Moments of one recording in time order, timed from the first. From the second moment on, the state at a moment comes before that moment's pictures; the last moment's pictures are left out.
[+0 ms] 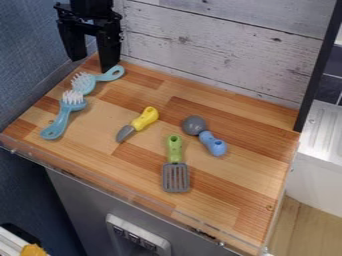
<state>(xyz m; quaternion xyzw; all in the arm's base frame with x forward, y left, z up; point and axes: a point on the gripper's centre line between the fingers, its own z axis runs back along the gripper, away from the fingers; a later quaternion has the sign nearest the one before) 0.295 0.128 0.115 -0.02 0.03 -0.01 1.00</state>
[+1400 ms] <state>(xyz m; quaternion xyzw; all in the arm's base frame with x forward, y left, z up) 0.275 0.061 0.055 -0.01 0.03 -0.46 0.89</state>
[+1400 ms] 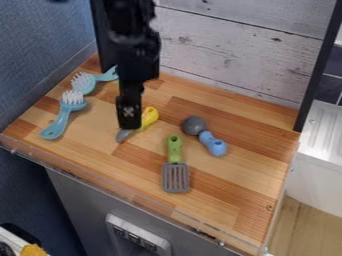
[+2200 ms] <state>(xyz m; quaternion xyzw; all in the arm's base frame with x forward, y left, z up) 0.286 0.065 0.009 -0.01 0.03 -0.25 0.97</state>
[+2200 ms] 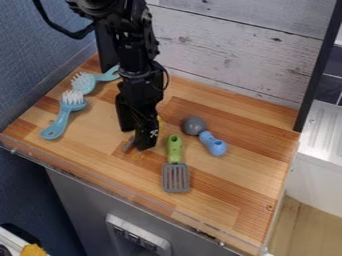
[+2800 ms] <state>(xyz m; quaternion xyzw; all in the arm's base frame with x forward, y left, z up) 0.282 0.064 0.006 -0.01 0.03 -0.42 0.91</state>
